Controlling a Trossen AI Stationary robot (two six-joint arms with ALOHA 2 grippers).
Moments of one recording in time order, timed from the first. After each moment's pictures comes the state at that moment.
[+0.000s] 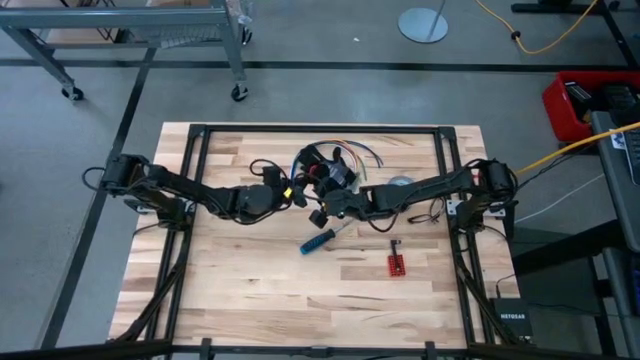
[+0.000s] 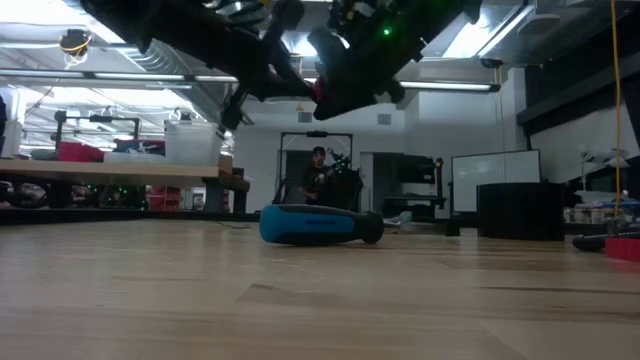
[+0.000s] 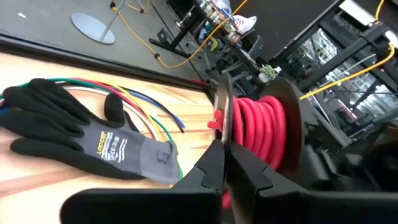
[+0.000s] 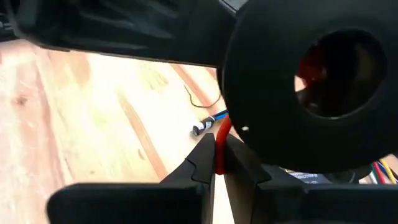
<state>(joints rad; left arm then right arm) -0.07 1.49 0.71 0.59 -0.75 -0.91 0.10 1.75 1.20 -0.13 0.57 0.34</state>
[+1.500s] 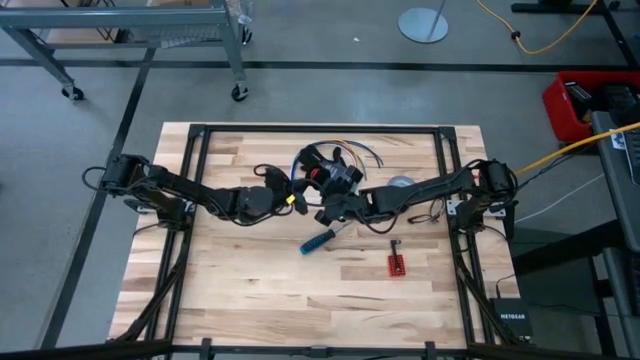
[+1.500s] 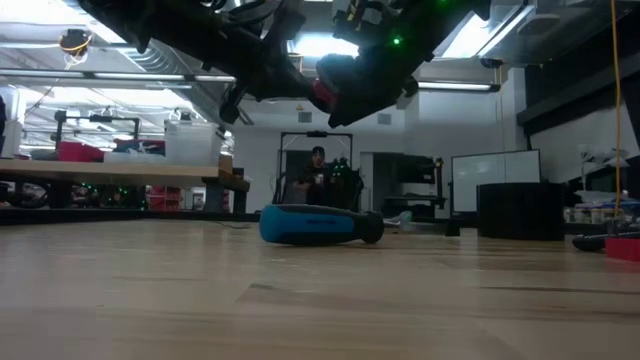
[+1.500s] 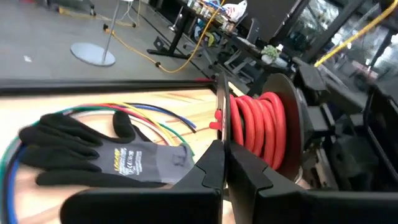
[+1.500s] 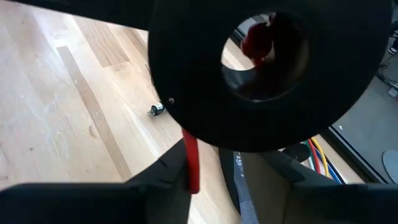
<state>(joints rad) -0.09 1.49 0.71 0.57 -0.74 -0.69 0.10 1.75 1.20 -0.24 0.72 0.28</state>
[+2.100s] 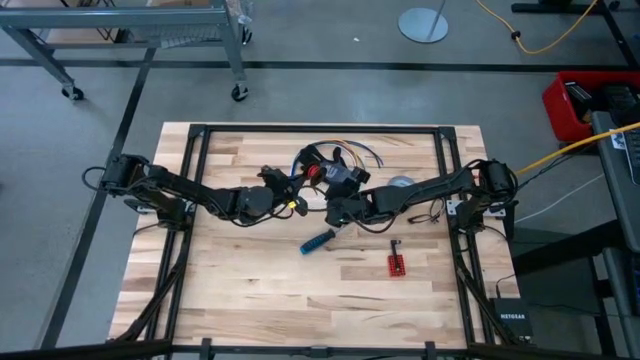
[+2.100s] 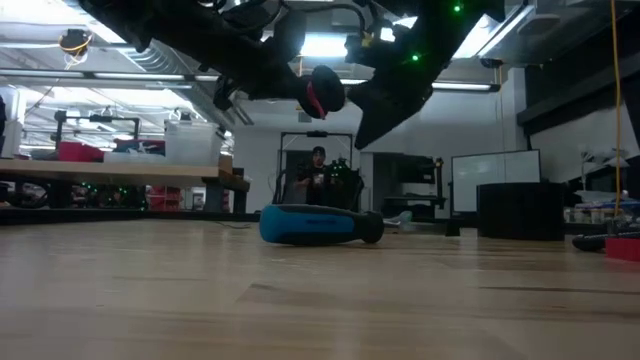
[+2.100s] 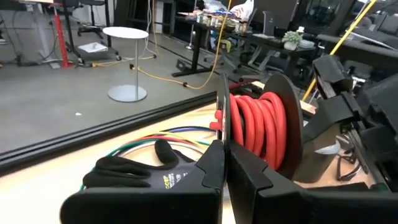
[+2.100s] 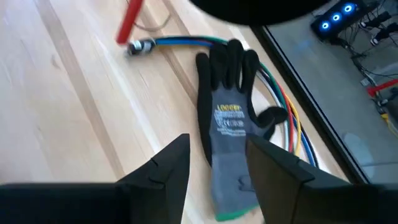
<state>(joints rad) -0.09 1.49 0.71 0.57 -0.84 -0.36 0.10 1.75 1.20 -0.46 0.72 0.28</state>
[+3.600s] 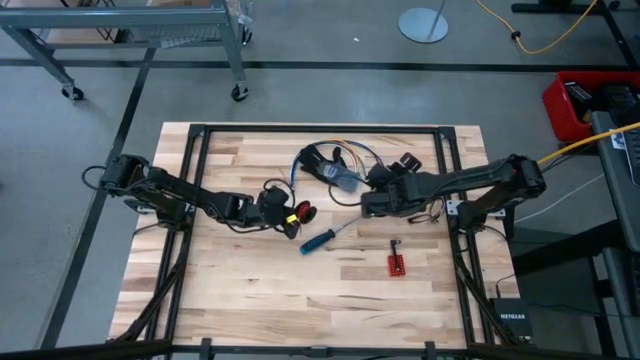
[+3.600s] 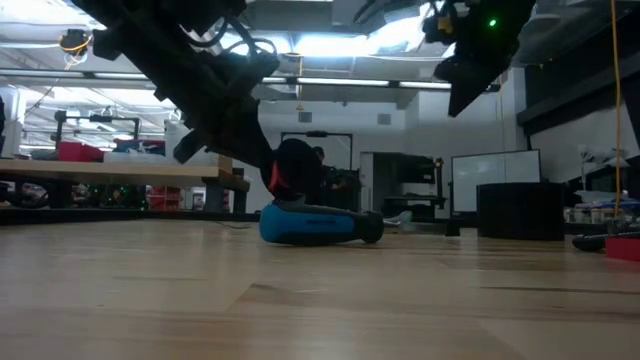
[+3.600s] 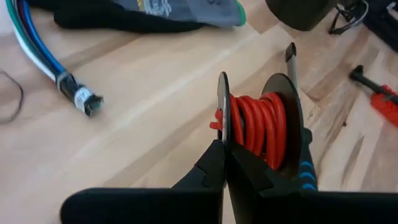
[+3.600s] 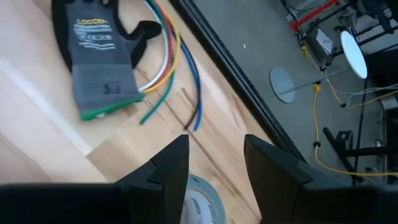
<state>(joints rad) -0.14 1.49 0.71 0.03 -0.46 -0.84 0.10 1.50 1.20 -1.19 0.85 0.69</state>
